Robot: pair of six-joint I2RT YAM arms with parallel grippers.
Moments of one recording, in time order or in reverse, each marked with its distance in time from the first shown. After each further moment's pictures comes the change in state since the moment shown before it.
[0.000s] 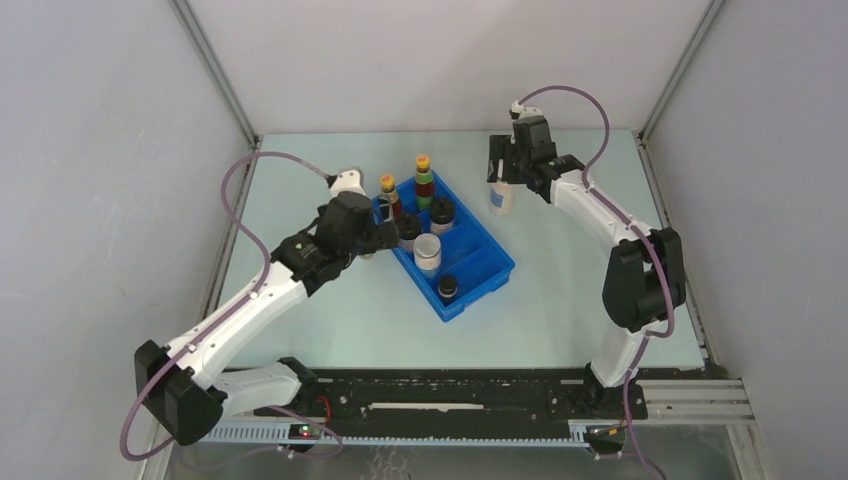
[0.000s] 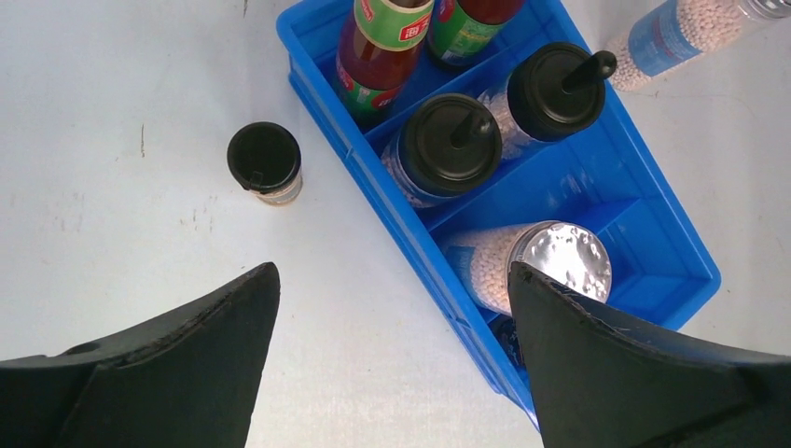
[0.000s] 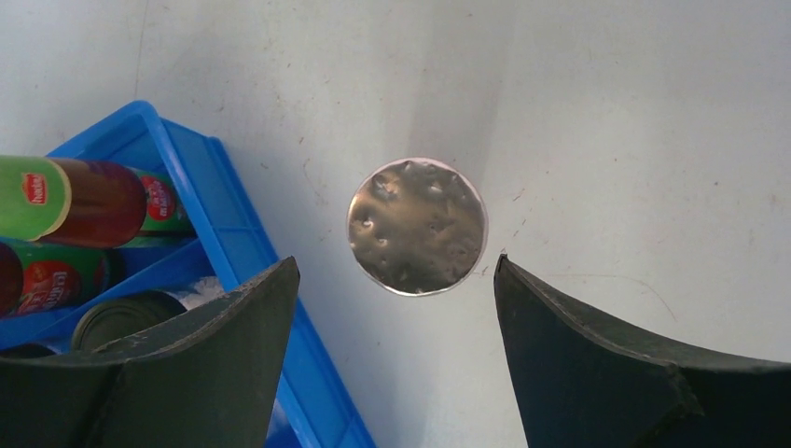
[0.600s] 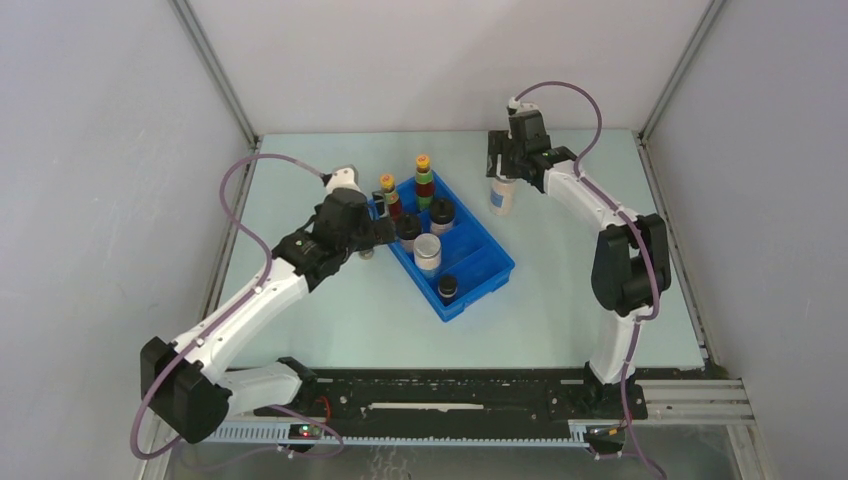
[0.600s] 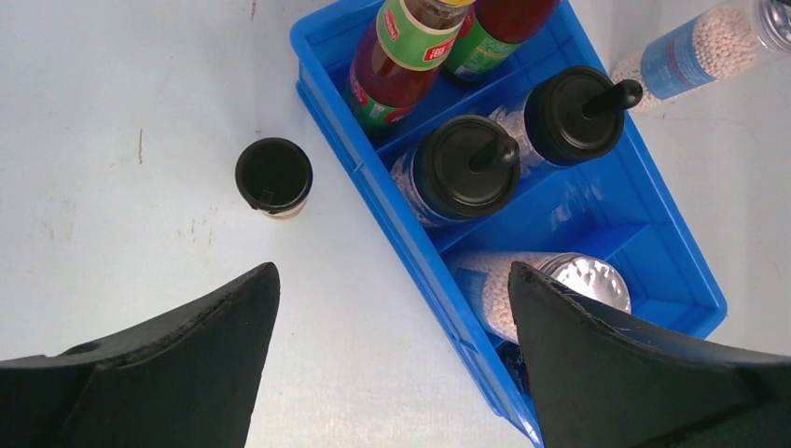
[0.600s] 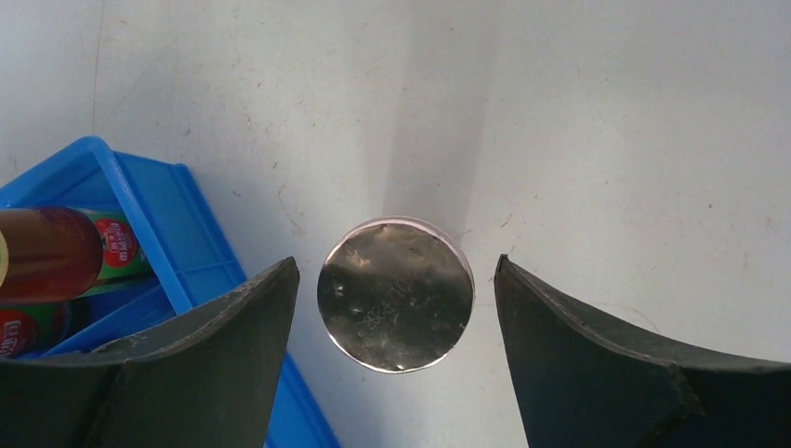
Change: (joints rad) left arm 0.070 0.018 -0.041 0.075 0.047 -0.001; right arm -0.026 0.122 0.115 -0.022 0.020 -0.016
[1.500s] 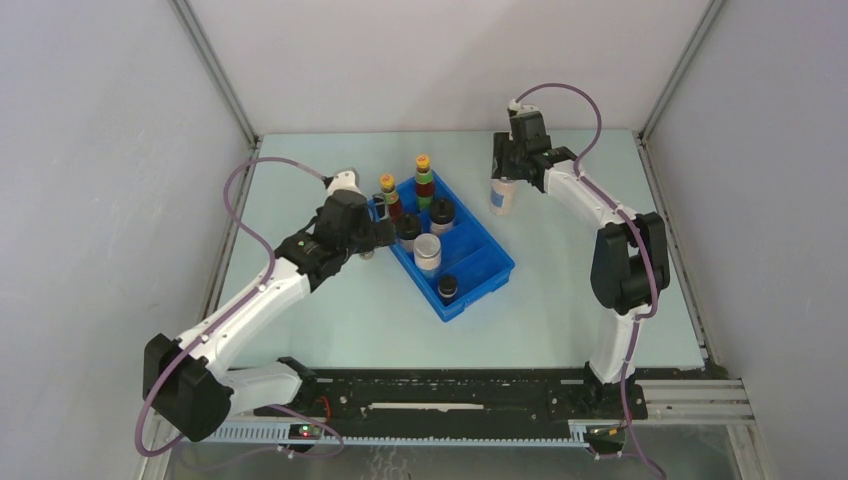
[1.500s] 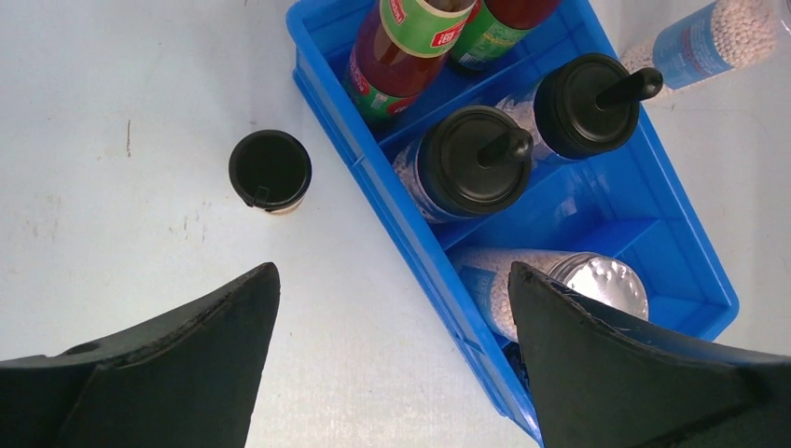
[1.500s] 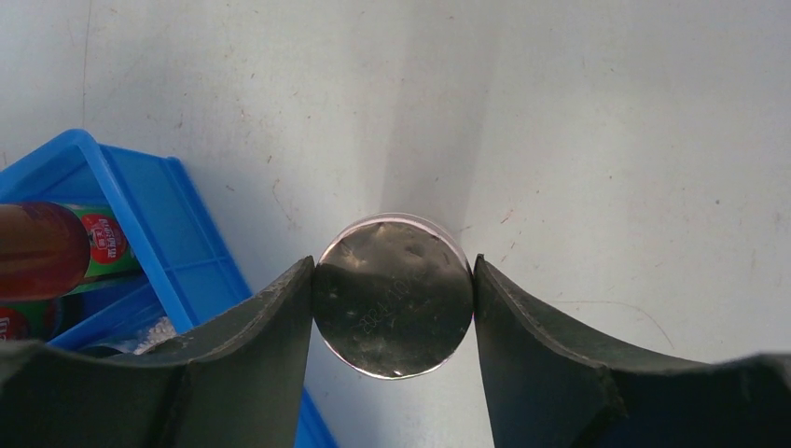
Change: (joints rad) left arm 0.020 0.016 -0.033 0.030 0.035 0.000; right arm -0.012 0.018 0.002 -0.011 -0.015 -0.001
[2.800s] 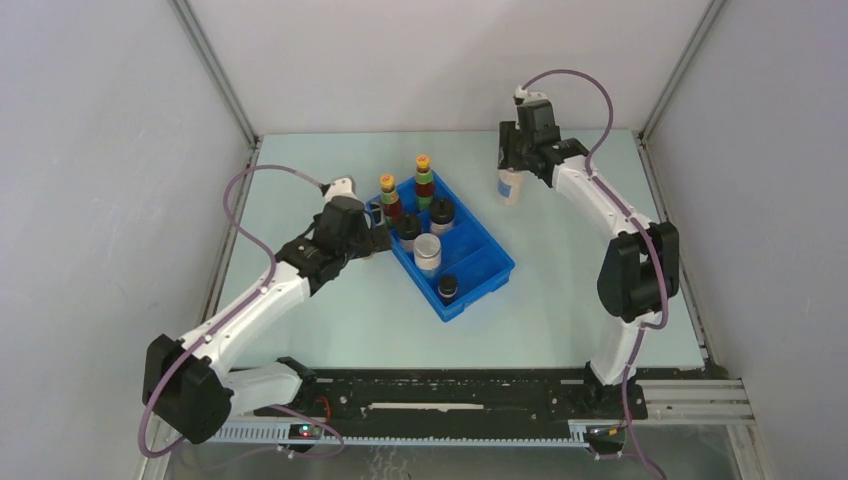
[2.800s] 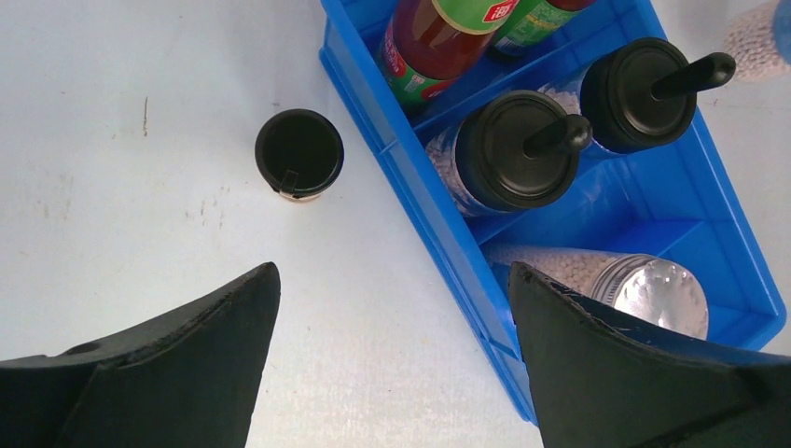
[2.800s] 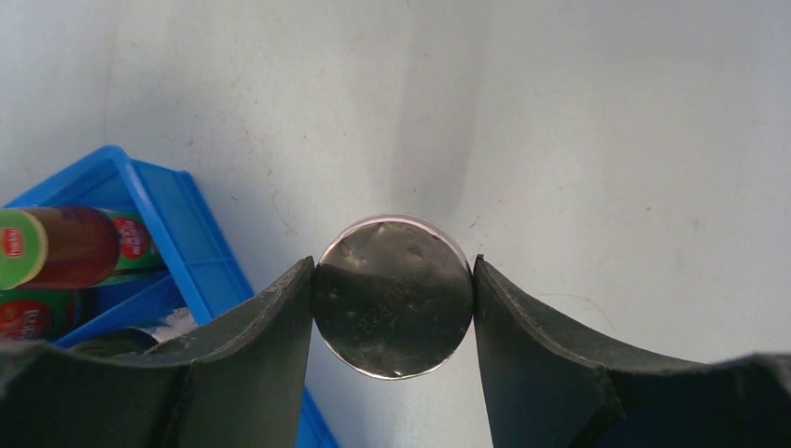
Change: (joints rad) left arm 0.024 -0.009 -0.066 0.027 -0.002 -0.002; right arm -0.001 -0.055 0.049 -0.072 0.029 -0.035
